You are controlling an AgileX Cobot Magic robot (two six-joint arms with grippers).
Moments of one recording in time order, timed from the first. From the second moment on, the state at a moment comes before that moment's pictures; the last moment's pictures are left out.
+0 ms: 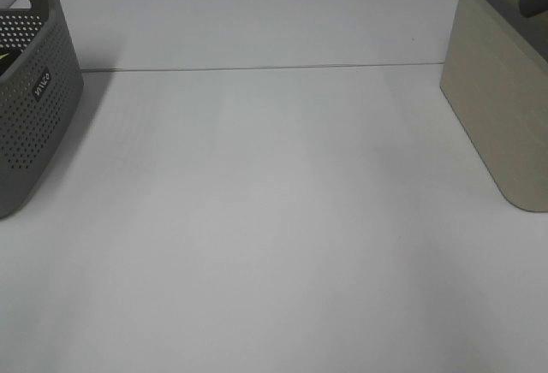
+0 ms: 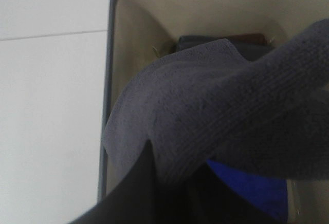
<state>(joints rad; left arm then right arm) -0.05 -0.01 -0.50 -0.09 1.05 0.09 -0.22 1.86 -2.04 0.19 1.22 -0.22</state>
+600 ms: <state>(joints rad) -0.05 -0.01 -0.50 -0.09 1.05 0.09 -0.22 1.86 -1.79 0.18 1.11 -0.12</state>
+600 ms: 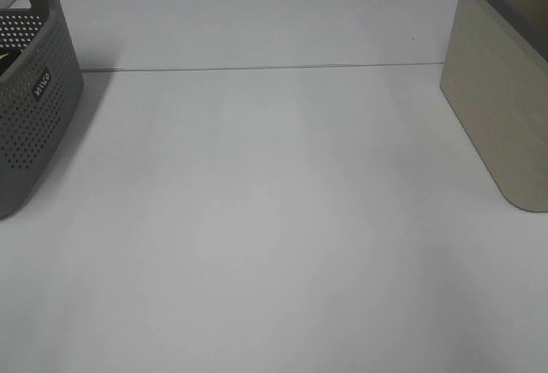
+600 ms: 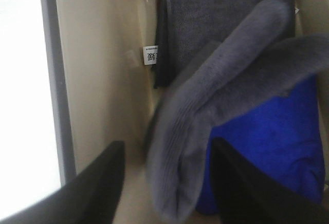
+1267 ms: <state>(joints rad) -0.05 -0.01 -0.50 -0.09 1.05 0.09 0.02 1.74 -1.79 0.27 1.21 -0.16</state>
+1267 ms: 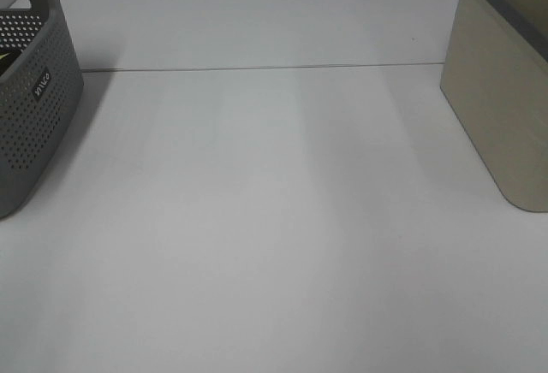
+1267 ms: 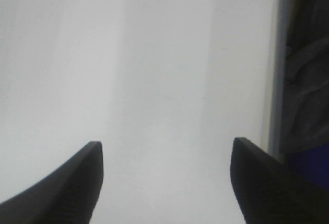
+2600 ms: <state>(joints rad) -0.05 -0.01 -0.50 -0.09 1.05 0.09 0.09 0.58 -0.65 0.12 1.22 -0.09</state>
